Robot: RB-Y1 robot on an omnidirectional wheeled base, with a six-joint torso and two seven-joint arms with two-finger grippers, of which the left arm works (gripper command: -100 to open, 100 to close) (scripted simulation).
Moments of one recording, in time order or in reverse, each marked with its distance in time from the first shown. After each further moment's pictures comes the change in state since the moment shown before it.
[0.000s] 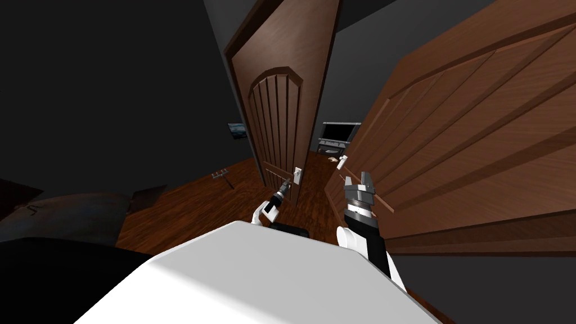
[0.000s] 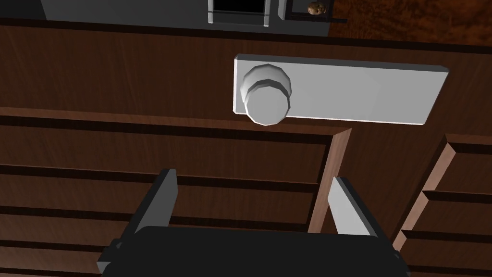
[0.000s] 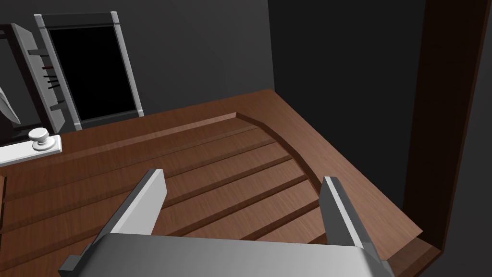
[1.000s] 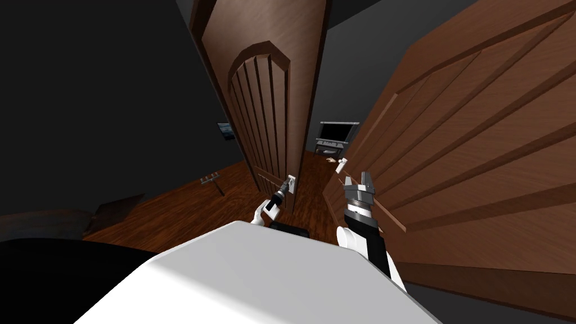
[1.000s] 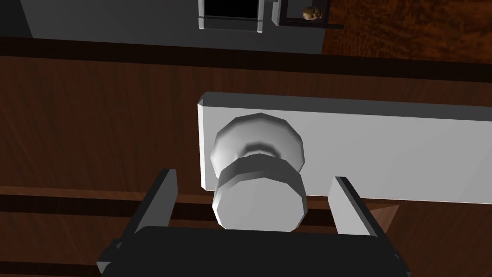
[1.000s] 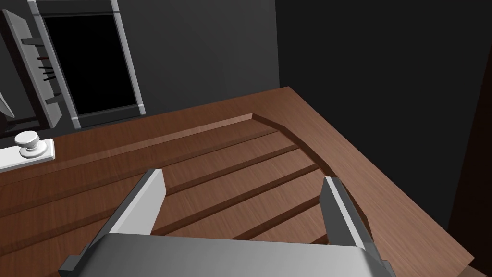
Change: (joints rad) arm -0.050 -0.019 0.023 0.078 0.006 -0.009 -0.007
